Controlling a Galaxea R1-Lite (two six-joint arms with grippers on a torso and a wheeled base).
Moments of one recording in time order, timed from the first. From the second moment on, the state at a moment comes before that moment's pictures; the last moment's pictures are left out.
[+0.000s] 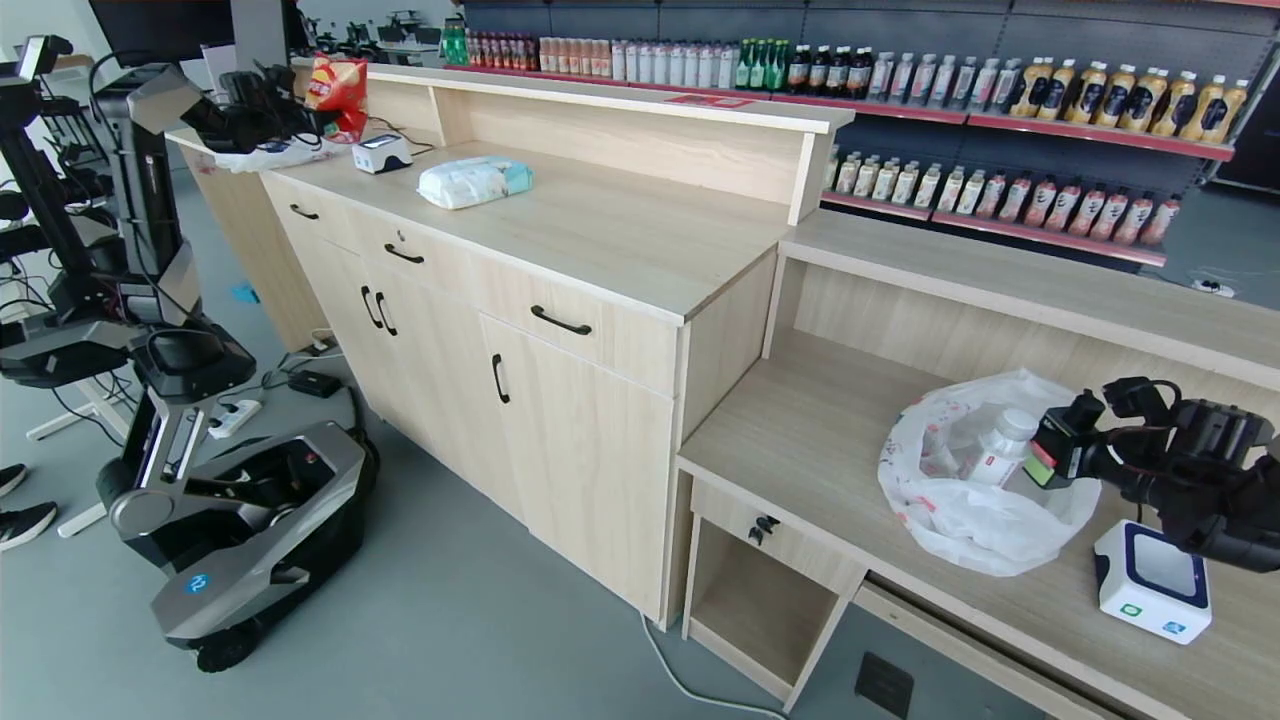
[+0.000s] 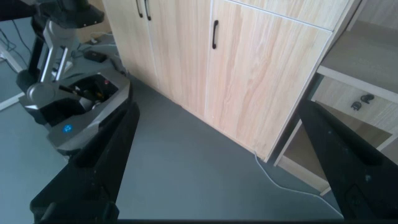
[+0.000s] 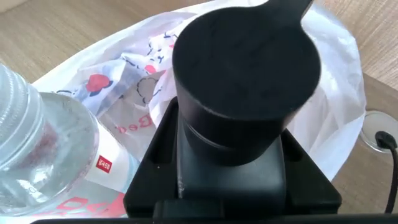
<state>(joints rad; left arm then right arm) 0.00 0.00 0.00 0.00 0.04 -0.01 -0.46 2.52 -1.27 -1.02 0.55 -0.21</state>
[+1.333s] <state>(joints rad) 0.00 0.00 0.00 0.00 0.04 -0.01 -0.45 2.66 -1.30 -1.10 0.55 -0.25</state>
